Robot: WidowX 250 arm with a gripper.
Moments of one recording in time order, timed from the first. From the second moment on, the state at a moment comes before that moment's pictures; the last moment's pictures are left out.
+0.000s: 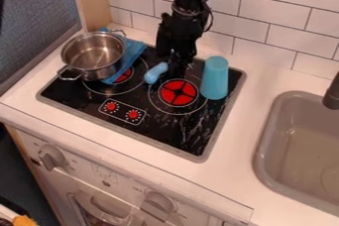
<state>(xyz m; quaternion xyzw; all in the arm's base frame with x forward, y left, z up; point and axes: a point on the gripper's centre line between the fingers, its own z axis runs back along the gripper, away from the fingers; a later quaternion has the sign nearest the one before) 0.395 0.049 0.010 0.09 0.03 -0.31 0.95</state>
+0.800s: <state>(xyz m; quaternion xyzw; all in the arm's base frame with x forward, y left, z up) 0.382 0.043 0.070 0.06 -0.01 -0.29 0.96</state>
